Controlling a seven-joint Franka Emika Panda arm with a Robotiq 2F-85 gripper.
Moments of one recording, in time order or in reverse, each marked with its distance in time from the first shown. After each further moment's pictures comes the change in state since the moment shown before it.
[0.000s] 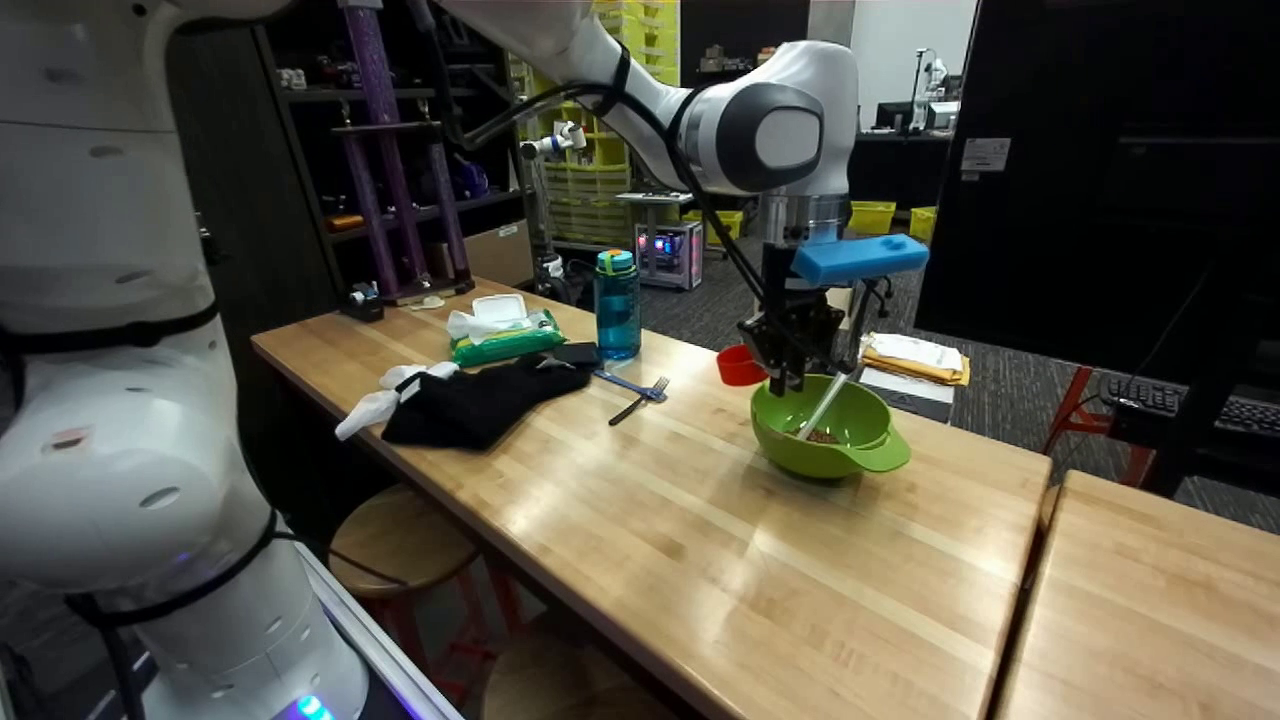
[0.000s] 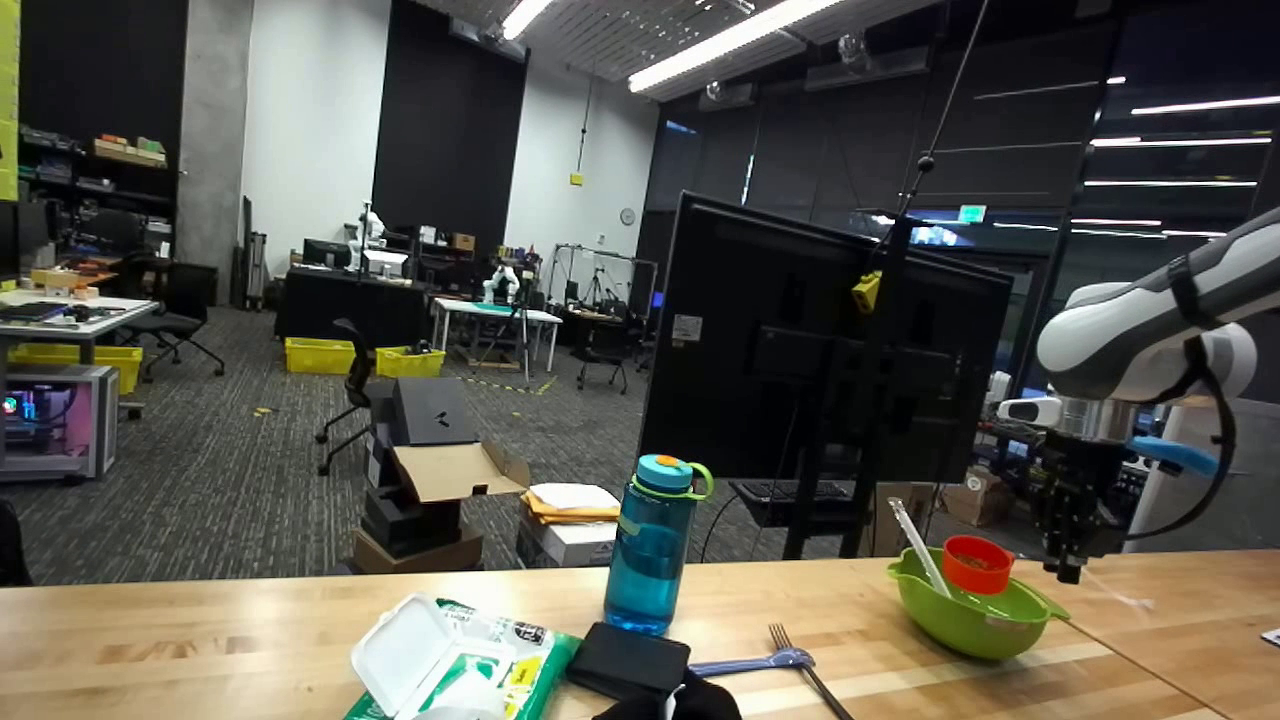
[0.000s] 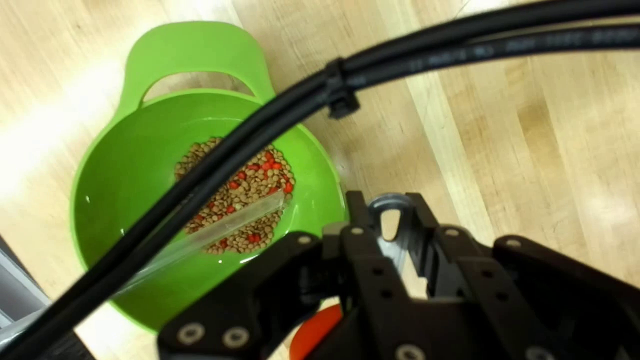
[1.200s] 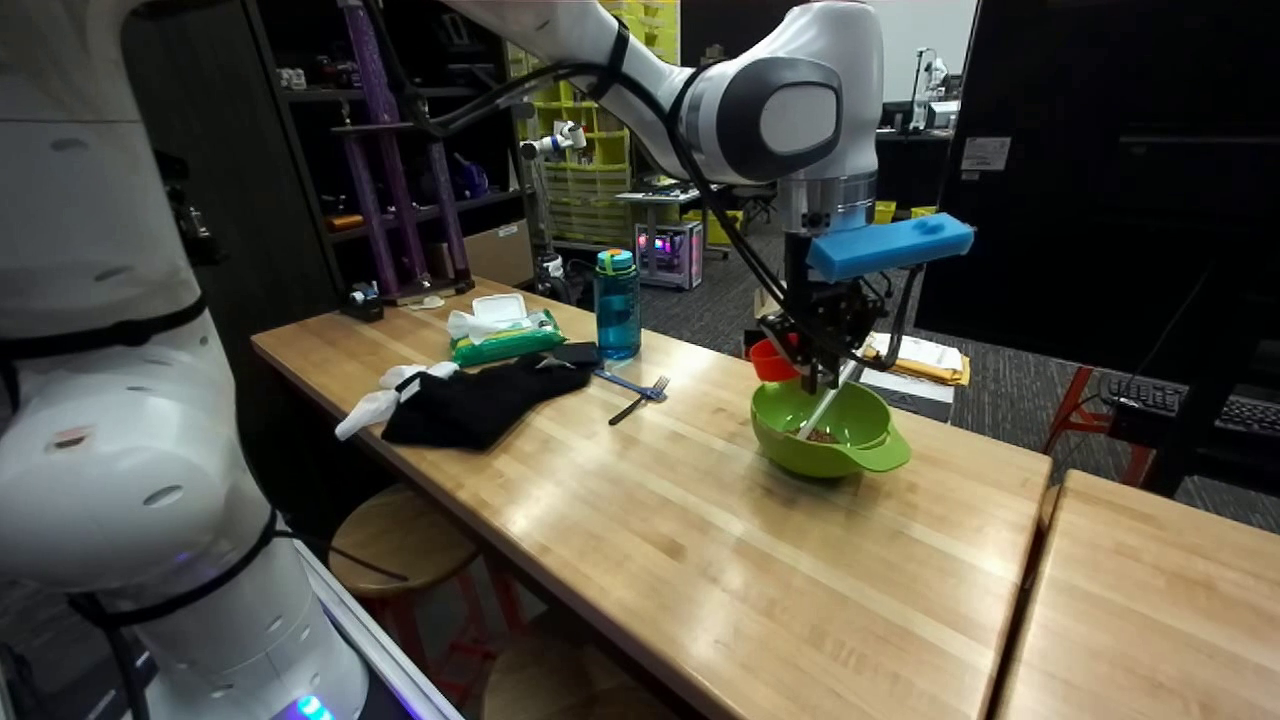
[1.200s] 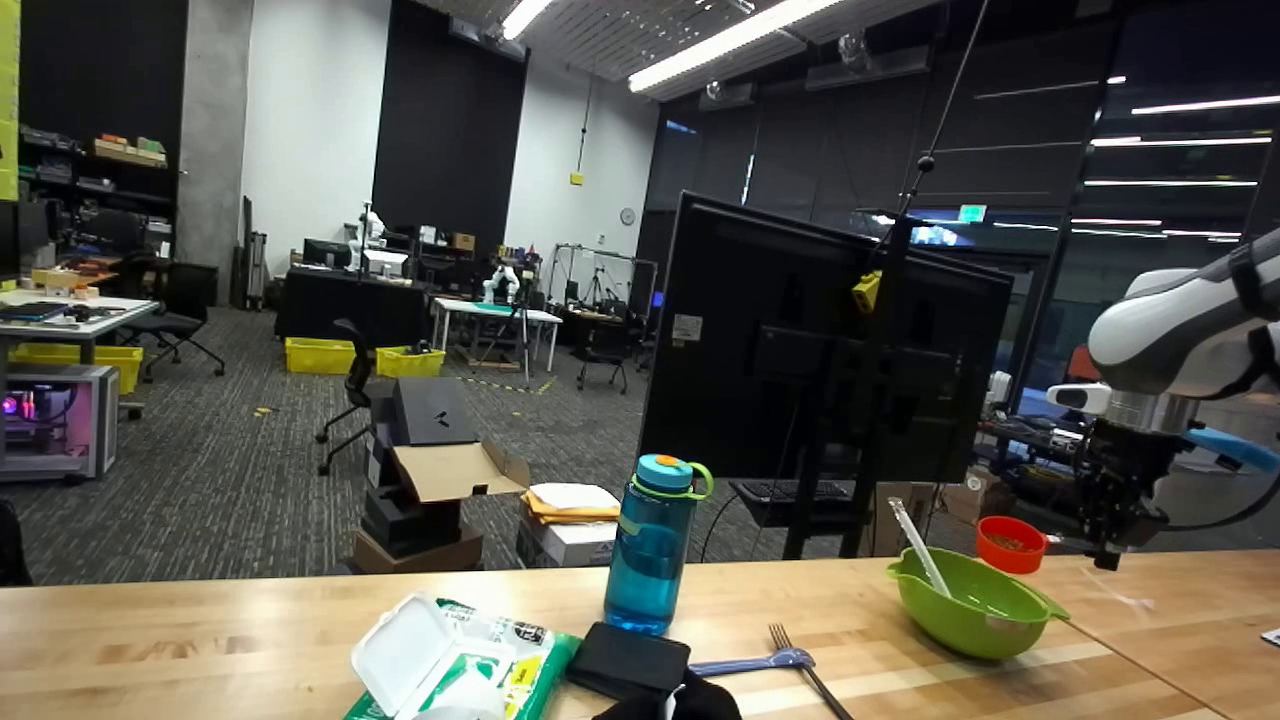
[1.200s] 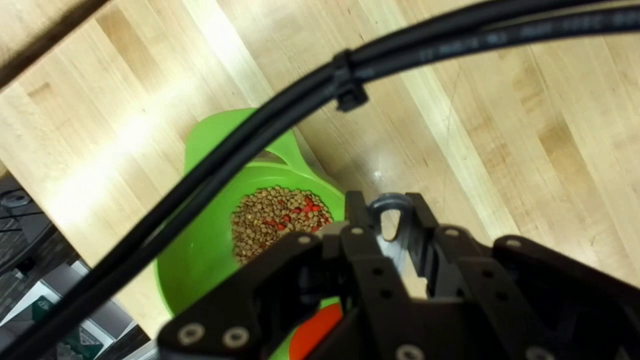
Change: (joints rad) arm 0.014 -0.072 -0.096 -0.053 -0.002 0.085 0.054
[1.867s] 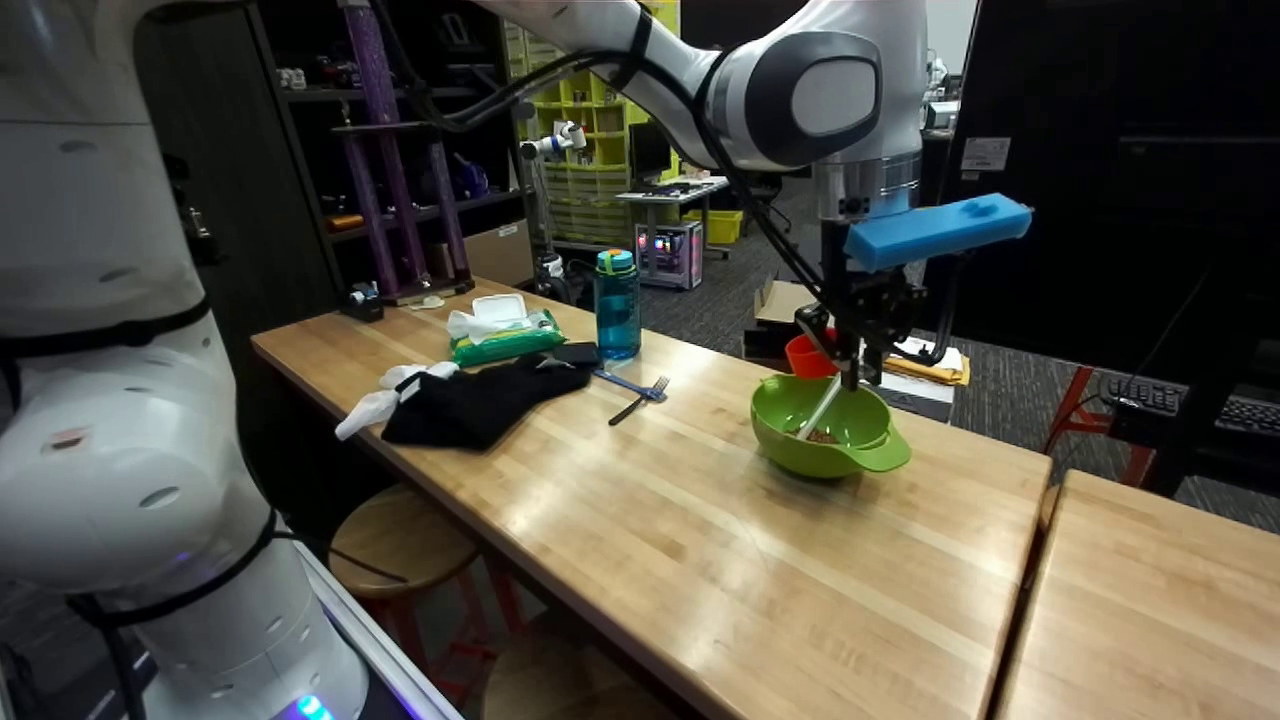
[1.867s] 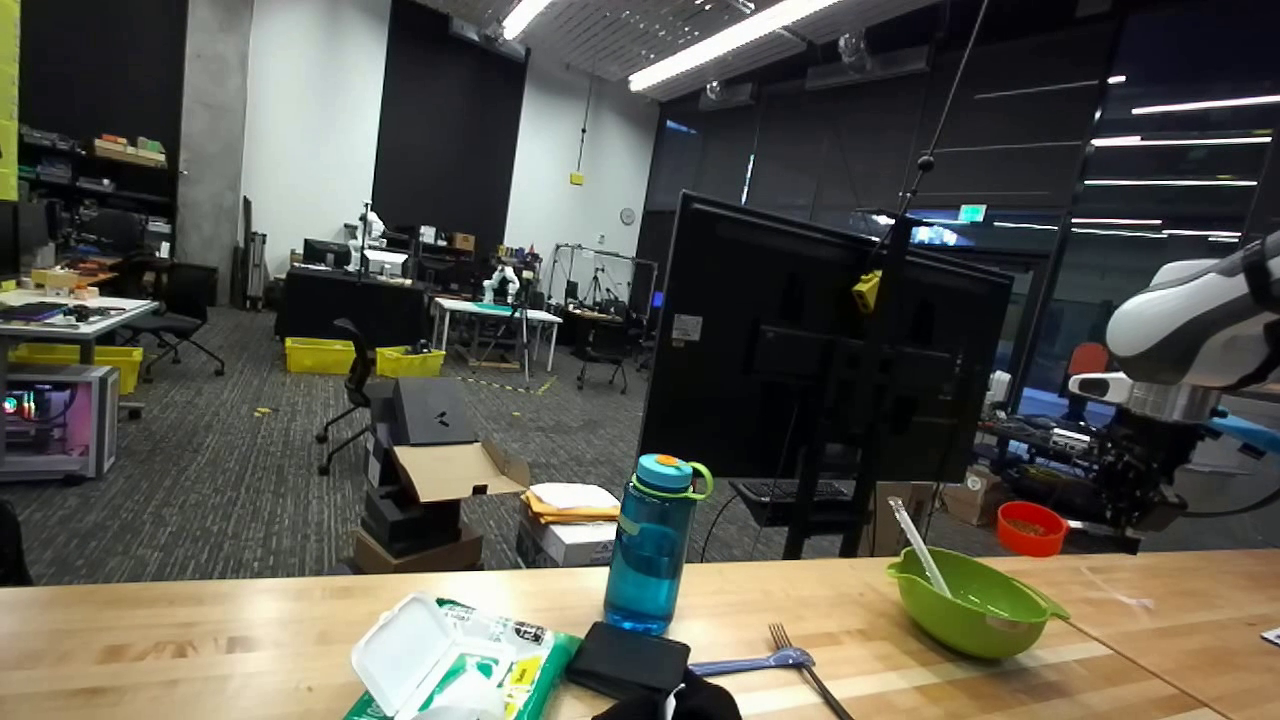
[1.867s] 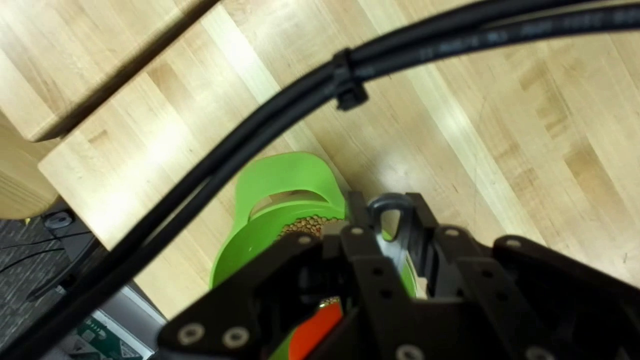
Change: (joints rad) arm -0.012 0.021 -0.044 0.060 -0.004 0.000 0.004
